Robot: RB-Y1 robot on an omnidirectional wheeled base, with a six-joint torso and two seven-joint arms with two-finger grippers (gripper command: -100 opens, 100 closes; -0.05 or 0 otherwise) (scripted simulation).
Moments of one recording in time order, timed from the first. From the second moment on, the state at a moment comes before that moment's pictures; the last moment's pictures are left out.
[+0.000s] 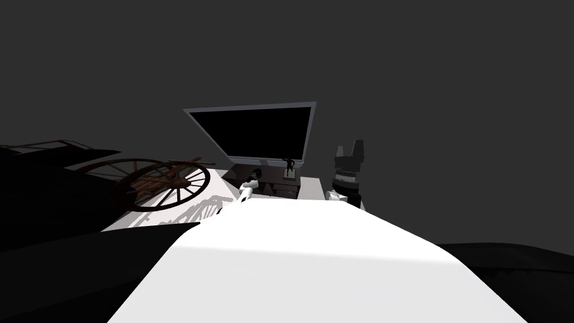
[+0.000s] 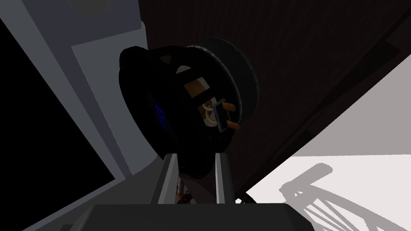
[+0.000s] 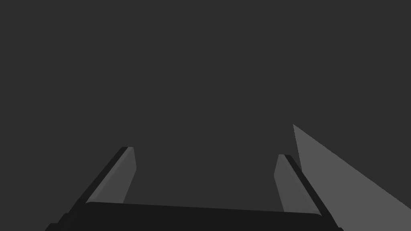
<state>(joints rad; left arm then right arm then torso) -0.33 0.15 0.56 -0.72 -0.20 0.13 0.00 0.47 -0.02 0.03 -2.30 0.02 -0.54 0.05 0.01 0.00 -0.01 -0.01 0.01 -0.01</state>
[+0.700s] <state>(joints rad) -0.22 0.13 0.47 -0.89 -0.15 0.19 0.00 0.47 -0.02 0.03 -2.30 0.02 -0.54 0.05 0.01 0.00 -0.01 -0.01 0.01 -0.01</state>
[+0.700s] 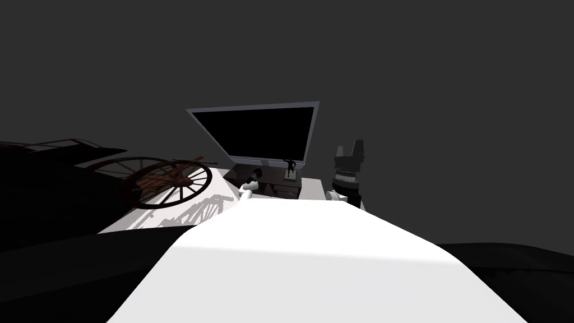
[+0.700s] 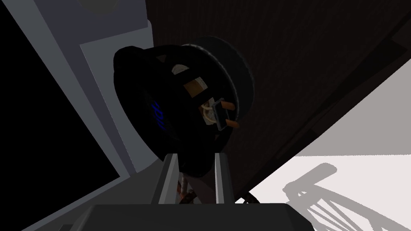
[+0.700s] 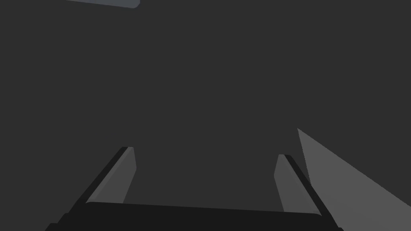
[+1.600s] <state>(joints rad) -0.06 0.09 0.32 -1.14 -0.06 0.29 0.01 0.47 -0.02 0.03 -2.30 0.02 -0.54 0.05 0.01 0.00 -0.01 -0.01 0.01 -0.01</state>
